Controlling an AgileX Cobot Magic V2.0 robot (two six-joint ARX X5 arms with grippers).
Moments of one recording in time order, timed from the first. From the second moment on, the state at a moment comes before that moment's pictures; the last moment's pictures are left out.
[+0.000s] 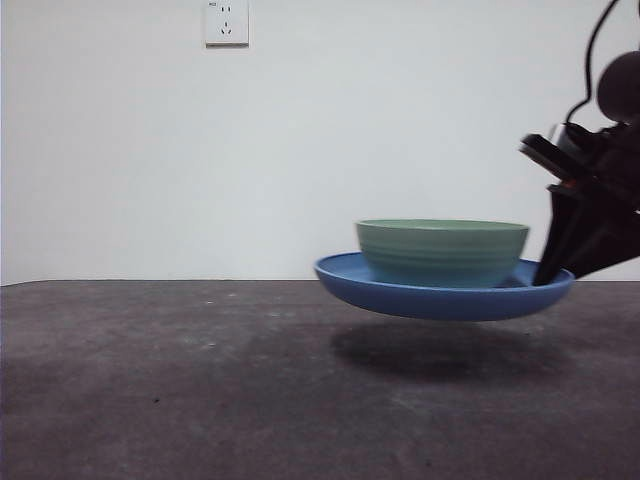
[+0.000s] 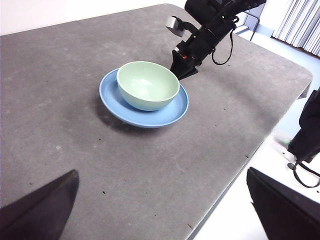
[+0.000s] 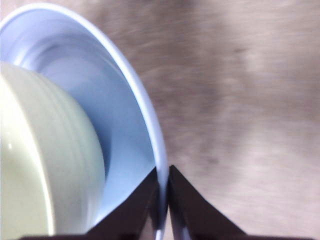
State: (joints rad) left arm -0.69 0.34 0.93 -0.96 0.21 -0.07; right arm 0.06 1.61 1.02 -0.57 -0.59 0.23
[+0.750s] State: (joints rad) left arm -0.69 0.34 0.93 -0.96 0.21 -0.07; right arm 0.36 1.73 1.03 -0.36 -0.50 0.48
